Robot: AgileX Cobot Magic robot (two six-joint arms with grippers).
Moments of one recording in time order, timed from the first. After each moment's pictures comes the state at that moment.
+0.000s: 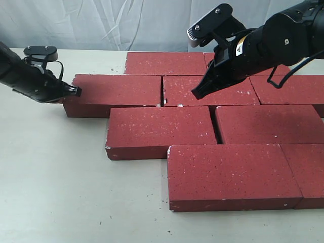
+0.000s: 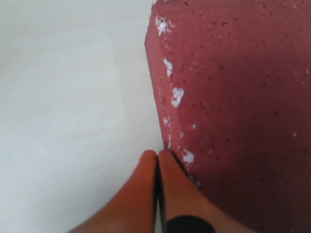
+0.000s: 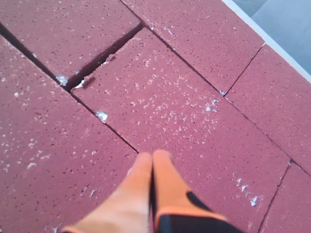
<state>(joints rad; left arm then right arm) -0.03 2.05 -1.18 -0.72 0.35 0.74 0.46 1.64 -1.09 -0.10 0.40 -0.26</state>
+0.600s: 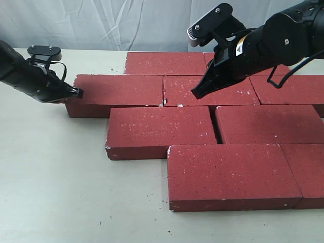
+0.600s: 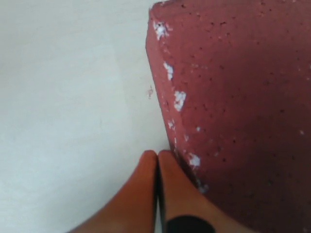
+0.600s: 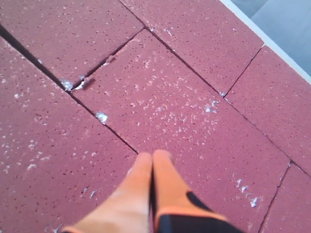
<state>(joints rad) -0.05 2.05 -1.18 -0.68 0.33 0.74 0.46 1.64 -1.09 -0.10 0.40 -0.26</state>
